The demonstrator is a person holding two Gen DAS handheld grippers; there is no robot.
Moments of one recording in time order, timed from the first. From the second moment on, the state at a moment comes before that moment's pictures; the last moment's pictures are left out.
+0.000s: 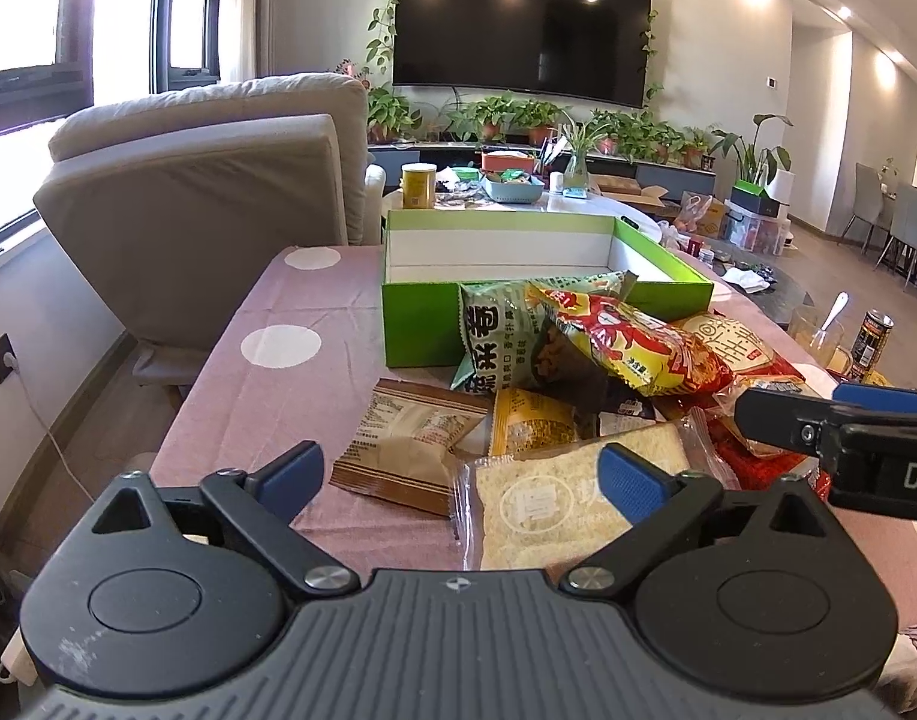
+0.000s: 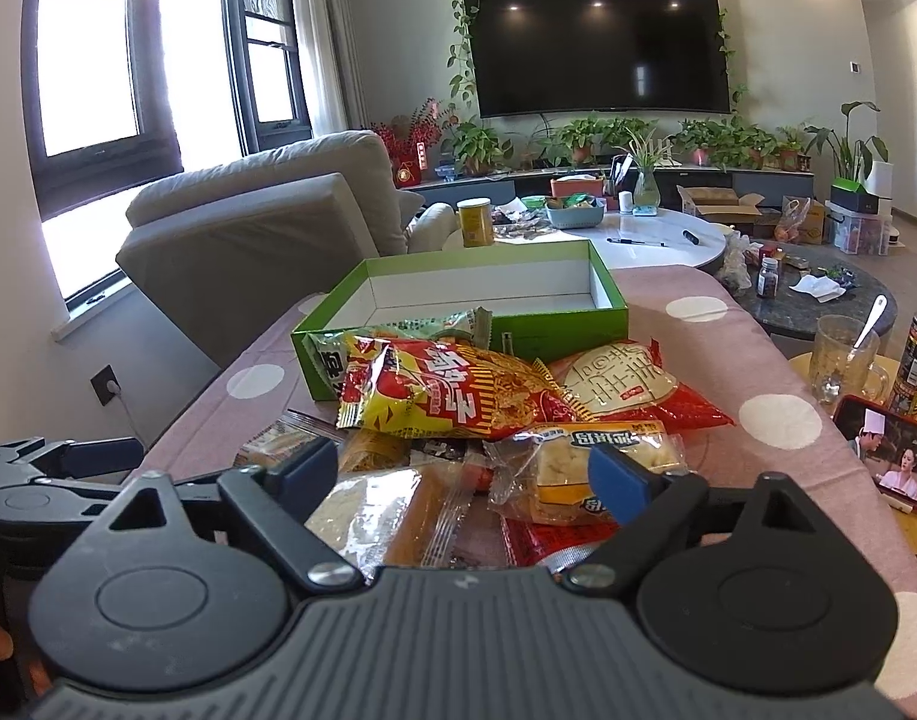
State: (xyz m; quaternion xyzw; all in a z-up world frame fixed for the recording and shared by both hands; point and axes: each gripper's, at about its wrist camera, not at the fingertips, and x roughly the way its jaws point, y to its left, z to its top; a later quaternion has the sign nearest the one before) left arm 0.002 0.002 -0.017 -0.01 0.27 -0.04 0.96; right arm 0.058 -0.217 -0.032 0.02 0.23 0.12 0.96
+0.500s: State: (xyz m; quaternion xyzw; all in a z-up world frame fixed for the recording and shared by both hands) left arm 0.001 0.003 -0.019 -0.01 0.27 -0.04 0.96; right arm 0.060 -0.216 -0.034 0.02 0.24 0.13 0.96
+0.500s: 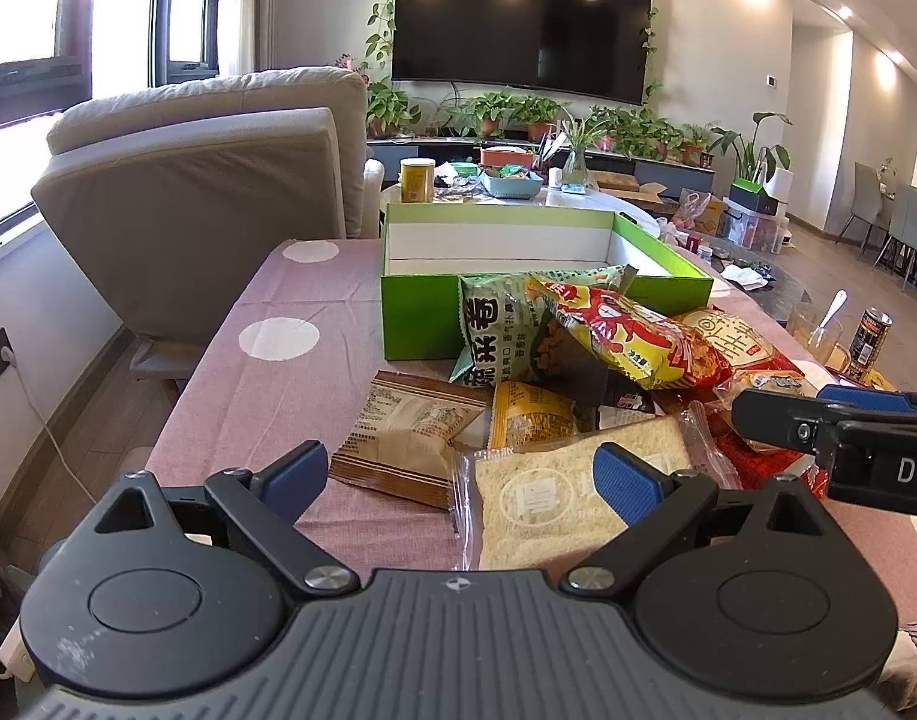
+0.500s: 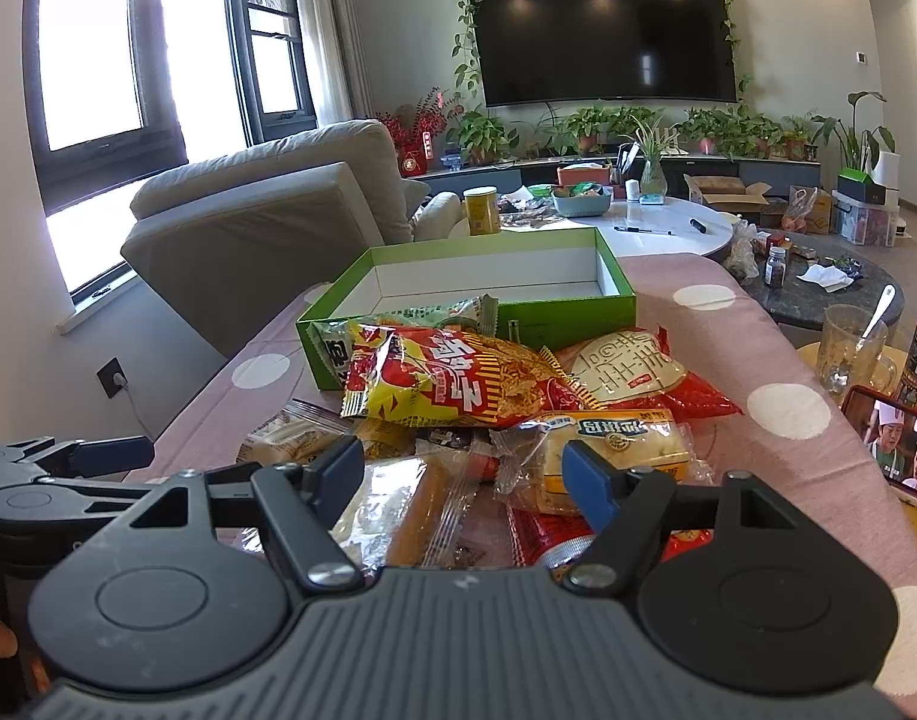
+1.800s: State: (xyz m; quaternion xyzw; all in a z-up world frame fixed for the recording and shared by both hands) left arm 0.027 0.018 -0.056 -0.09 0.35 -0.16 0.92; right arm 0.092 -0.200 -0.056 0.03 0.34 0.17 0.92
